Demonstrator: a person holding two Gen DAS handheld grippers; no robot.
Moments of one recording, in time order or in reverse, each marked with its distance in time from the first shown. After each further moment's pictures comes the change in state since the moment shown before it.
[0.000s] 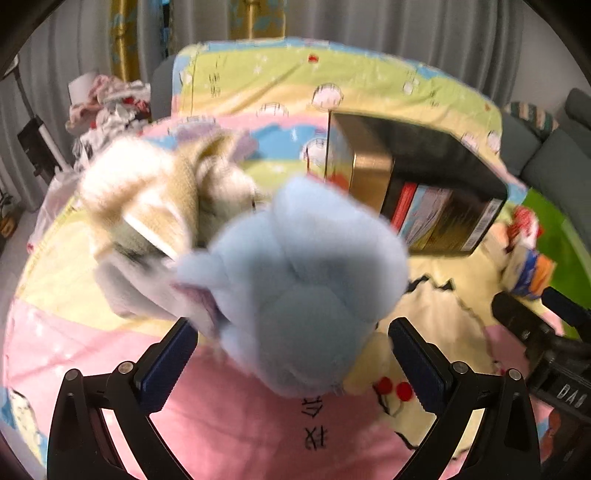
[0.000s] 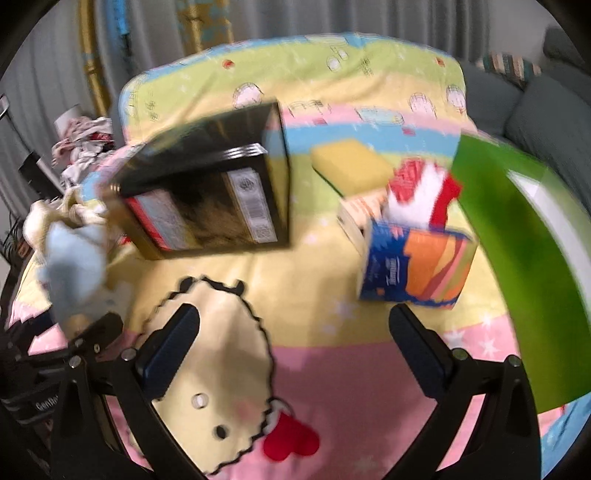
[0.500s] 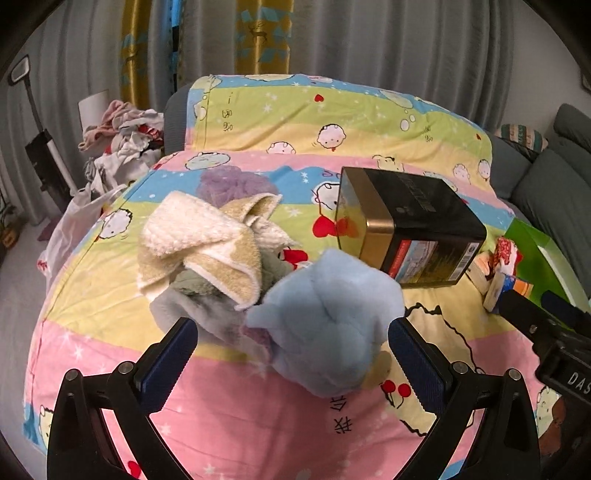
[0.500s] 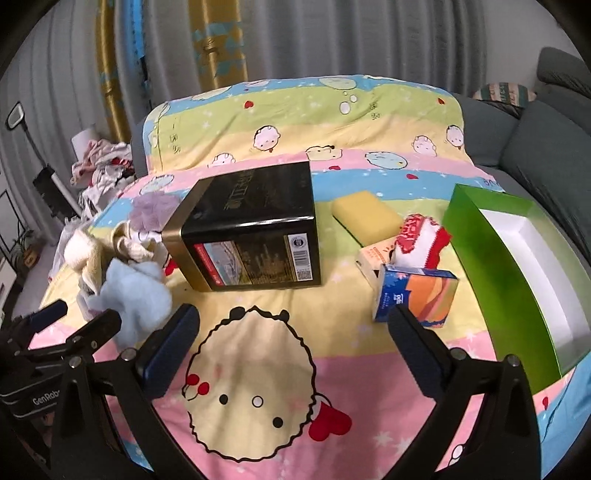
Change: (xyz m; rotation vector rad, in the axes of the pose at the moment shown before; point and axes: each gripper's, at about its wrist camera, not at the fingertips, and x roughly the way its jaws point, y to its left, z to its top) left arm -0.039 0.027 0.015 -0.006 -0.085 -0.020; right arm -0.039 0.010 0.017 0.062 -0.081 0.013
